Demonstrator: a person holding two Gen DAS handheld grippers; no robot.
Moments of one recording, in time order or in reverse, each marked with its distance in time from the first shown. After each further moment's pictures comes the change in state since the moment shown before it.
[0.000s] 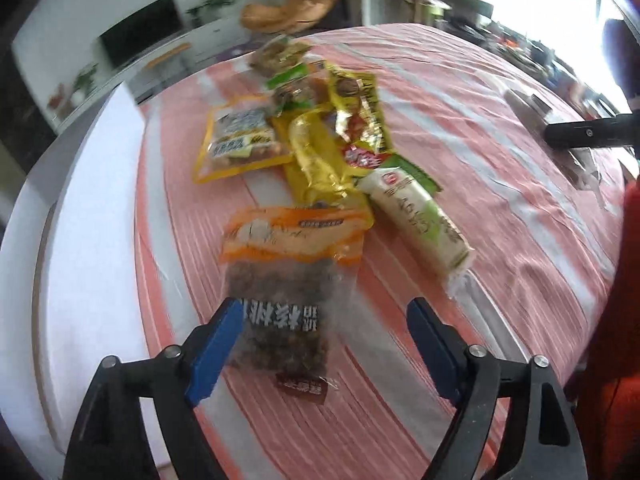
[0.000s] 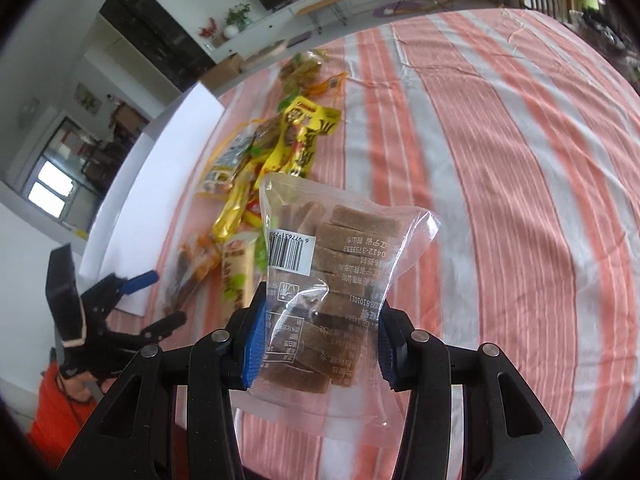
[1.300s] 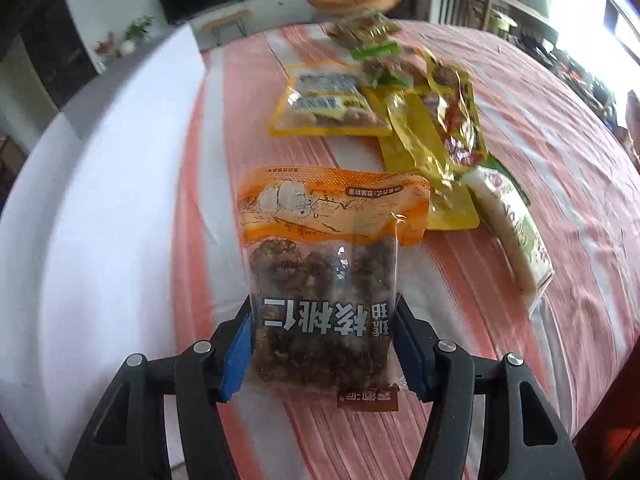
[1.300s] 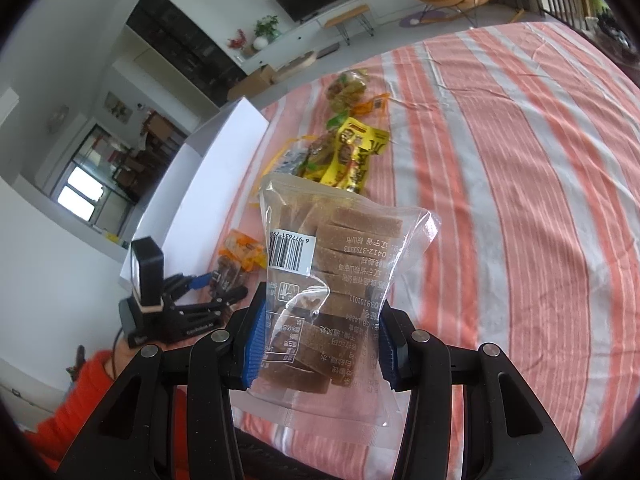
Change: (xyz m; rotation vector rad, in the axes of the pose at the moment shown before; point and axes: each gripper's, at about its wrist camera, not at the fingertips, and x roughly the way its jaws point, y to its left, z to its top) left arm 0.022 0.037 -0.026 -0.236 0.024 0.130; right arm -0.028 0.026 0.005 -0.014 -0.039 0.117
